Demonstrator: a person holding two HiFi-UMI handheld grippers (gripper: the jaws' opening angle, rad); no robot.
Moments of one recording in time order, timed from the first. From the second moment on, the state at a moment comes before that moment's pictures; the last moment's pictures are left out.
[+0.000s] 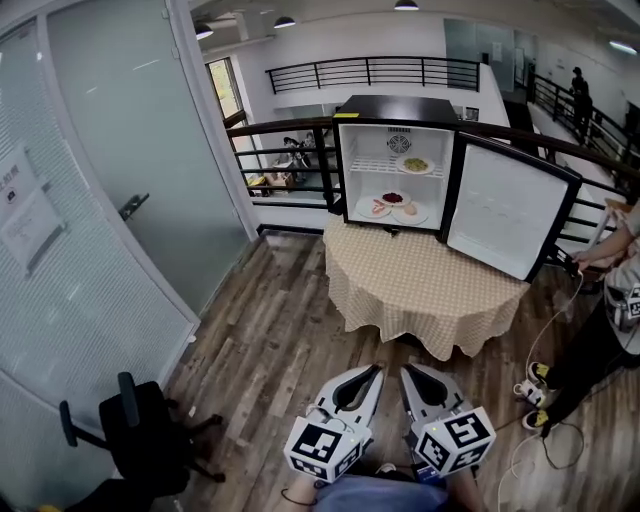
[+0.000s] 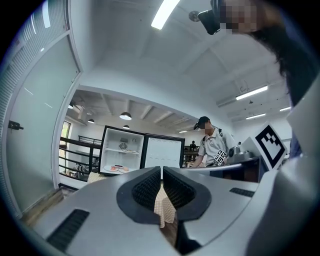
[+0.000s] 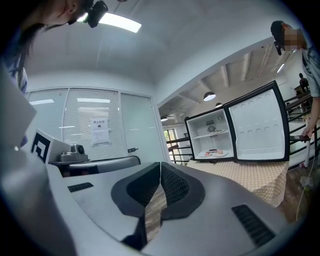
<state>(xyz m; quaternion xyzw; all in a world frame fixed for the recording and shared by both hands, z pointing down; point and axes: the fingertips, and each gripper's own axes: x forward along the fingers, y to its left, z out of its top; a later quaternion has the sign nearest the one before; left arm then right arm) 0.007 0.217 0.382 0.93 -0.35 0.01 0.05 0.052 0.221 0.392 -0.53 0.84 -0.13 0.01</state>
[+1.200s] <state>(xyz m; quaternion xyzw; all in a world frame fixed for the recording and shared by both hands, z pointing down) 0.029 0.007 0.386 0.94 -0.32 0.03 0.05 0.083 0.022 0.403 -0.55 0.82 -0.13 -0.02</state>
